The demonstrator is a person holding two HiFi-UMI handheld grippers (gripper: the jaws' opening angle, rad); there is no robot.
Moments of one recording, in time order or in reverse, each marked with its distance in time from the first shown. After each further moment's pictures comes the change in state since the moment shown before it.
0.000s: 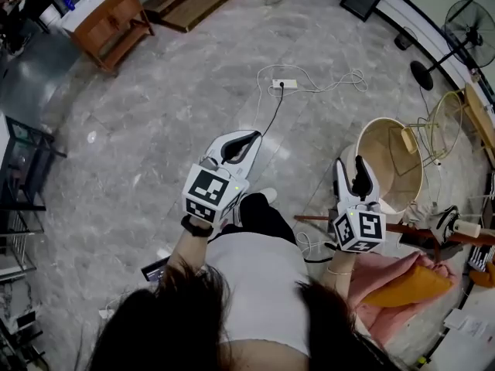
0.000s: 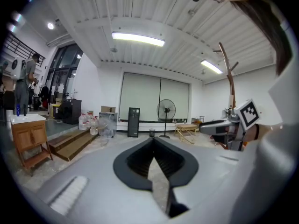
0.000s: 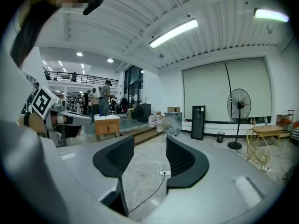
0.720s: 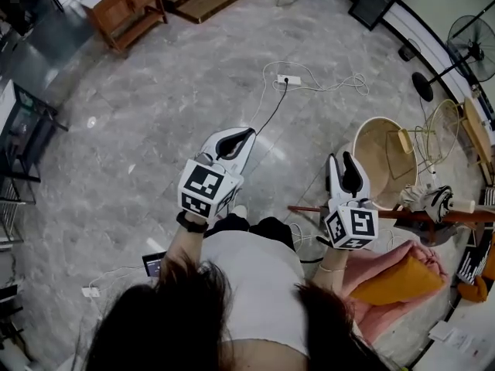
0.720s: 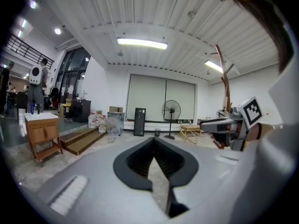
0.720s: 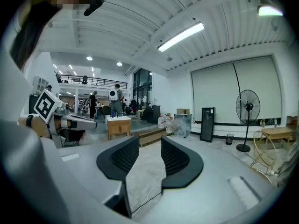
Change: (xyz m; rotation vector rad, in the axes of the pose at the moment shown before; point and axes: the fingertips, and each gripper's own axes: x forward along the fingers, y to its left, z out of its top) left arm -0.089 -0.046 -0.014 -0.026 -0.008 0.094; right arm -0.073 0.055 0.004 -0.024 -0.023 0.119
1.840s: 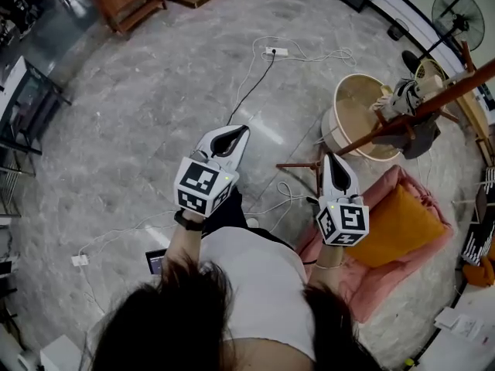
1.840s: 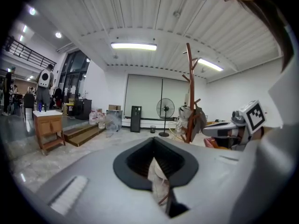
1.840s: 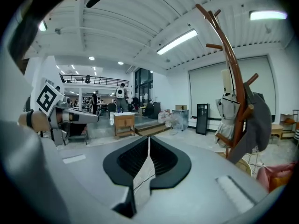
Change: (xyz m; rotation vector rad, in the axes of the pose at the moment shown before) left arm -0.130 -0.265 -0.048 -0.004 0.022 0.034; right arm -0.292 -0.026 -0.071 0.007 0.043 0.016
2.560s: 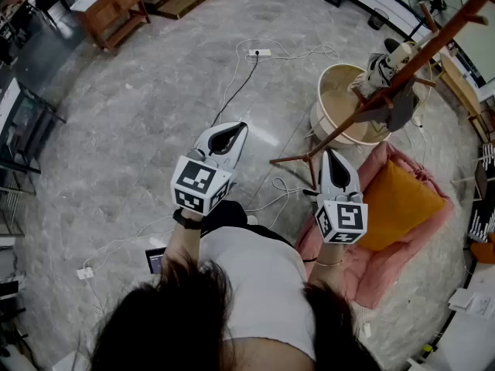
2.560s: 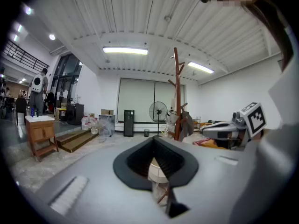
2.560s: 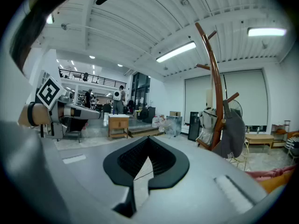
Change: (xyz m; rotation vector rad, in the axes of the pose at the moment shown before) left arm -0.015 -0.065 0.019 0.041 -0.031 -0.068; right arm -0.073 -0.015 0.008 -0.064 -0.048 -0.071
